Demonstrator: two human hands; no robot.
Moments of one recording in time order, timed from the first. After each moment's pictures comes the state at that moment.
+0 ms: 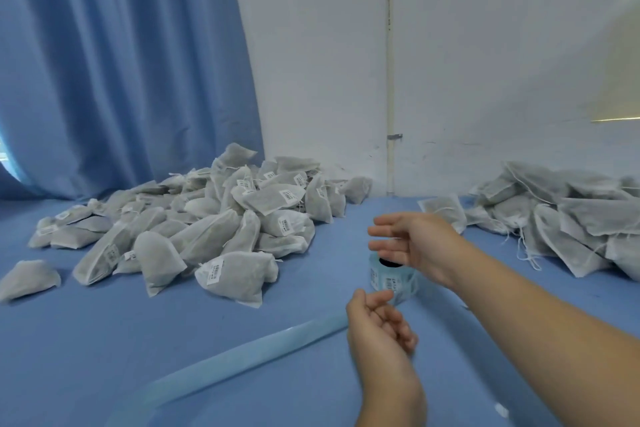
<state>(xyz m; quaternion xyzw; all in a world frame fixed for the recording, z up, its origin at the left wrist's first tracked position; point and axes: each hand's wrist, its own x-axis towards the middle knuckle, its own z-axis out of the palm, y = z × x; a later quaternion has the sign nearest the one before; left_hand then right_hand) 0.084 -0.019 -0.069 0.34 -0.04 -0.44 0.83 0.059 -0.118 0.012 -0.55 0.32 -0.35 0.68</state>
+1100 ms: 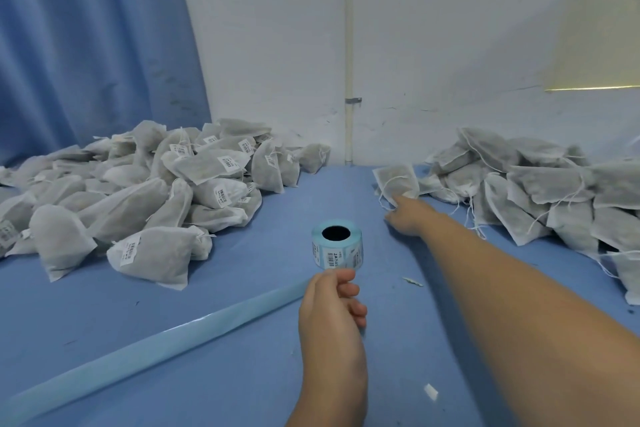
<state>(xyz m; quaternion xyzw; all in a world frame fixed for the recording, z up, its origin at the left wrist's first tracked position) 0.066 -0.025 -0.071 0.51 -0.13 -0.35 0.77 0.021 -0.281 -0.059 -0.81 0.56 -0.08 0.15</state>
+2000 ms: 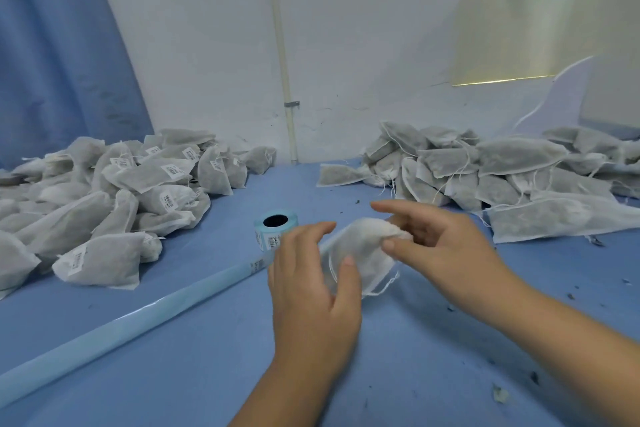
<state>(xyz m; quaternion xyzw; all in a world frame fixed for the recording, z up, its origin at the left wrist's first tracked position) 0.014 0.021 -0.058 0.57 -0.58 0.05 0.58 -0.135 -0.045 -0.018 -0.73 0.28 -0.46 0.41</state>
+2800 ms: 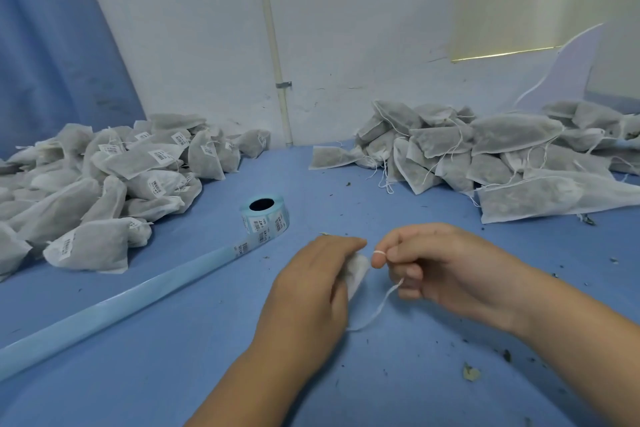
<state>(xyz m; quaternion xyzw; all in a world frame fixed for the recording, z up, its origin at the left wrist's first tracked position) 0.008 0.026 -0.060 0.54 -0.71 0.09 0.44 -0.163 -0.045 -0.024 -0.61 0.27 -0.27 0.70</state>
